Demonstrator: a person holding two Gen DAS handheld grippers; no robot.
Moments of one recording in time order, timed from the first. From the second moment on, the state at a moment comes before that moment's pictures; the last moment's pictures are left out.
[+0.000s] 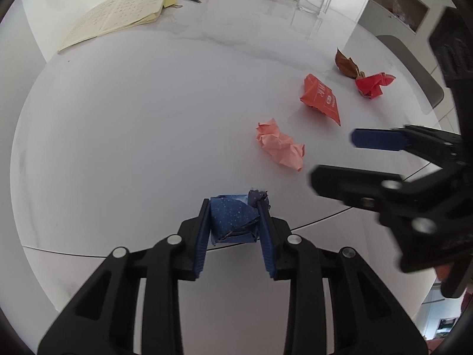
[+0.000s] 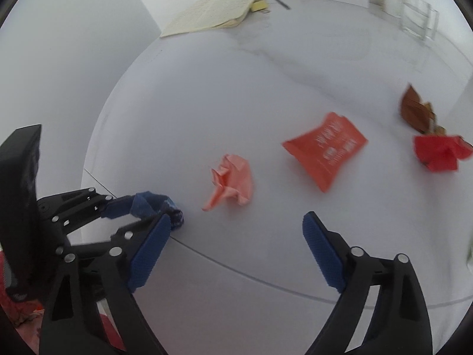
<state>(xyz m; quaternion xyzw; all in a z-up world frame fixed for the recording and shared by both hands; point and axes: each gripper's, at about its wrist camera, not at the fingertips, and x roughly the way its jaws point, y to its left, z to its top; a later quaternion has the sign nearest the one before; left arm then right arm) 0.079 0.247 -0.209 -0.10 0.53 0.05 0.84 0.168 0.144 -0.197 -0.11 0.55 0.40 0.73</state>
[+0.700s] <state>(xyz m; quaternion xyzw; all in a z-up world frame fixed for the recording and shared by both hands) 0.056 0.226 -0.181 -0.11 0.53 0.02 0.84 0.160 0.103 -0.181 -0.11 0.55 0.36 0.75</state>
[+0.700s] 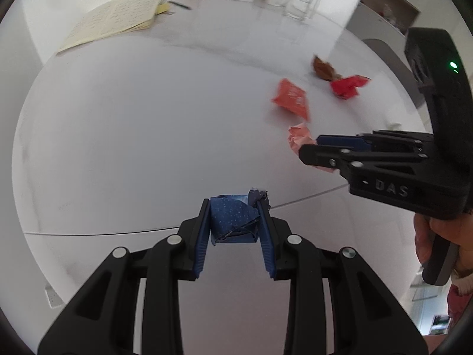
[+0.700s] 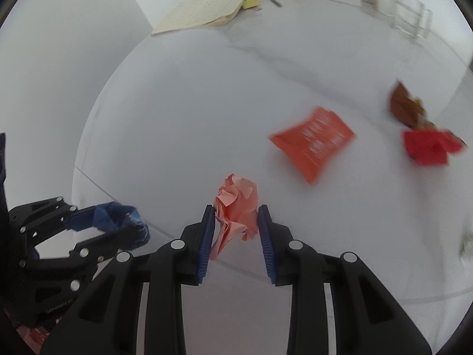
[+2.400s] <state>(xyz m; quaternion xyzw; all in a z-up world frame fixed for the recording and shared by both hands) -0.060 -0.174 -0.172 0.11 0.54 -0.29 0.78 -0.079 -0.319 -0.180 0.06 0.60 0.11 0.79</state>
